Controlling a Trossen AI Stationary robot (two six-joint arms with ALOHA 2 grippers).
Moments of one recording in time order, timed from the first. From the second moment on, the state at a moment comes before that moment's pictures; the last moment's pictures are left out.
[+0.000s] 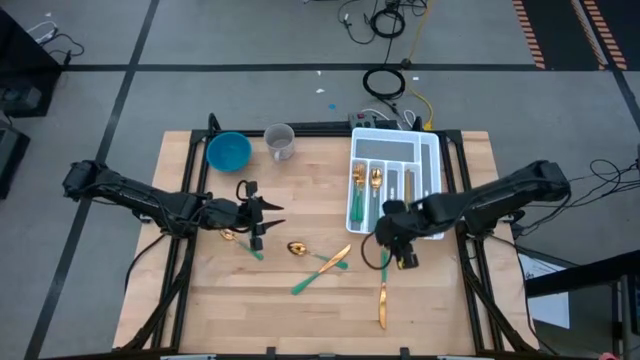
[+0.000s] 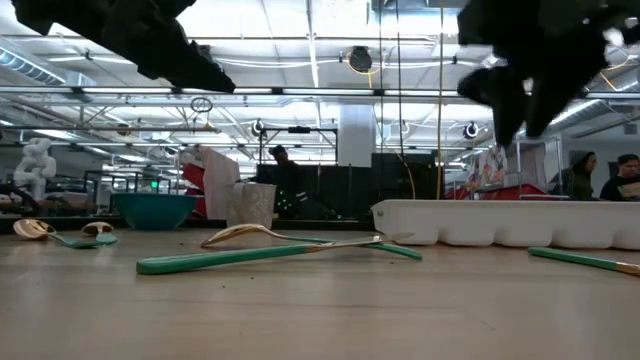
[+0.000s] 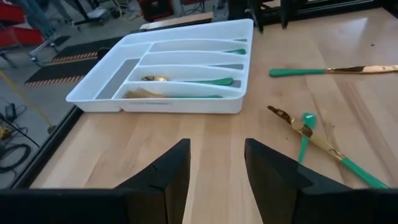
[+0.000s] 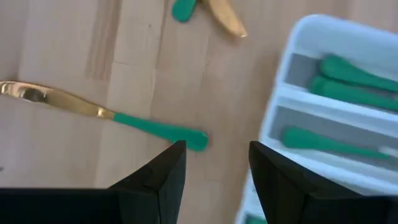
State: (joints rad) left arm -0.22 1.00 0.52 0.05 -0.37 0.06; right arm 0.25 1.36 0.98 -0.83 0.02 0.11
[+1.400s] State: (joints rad) left arm -0.22 1.00 0.52 0.01 -0.36 0.03; right arm 0.50 1.71 0.95 -0.64 0.05 -0.79
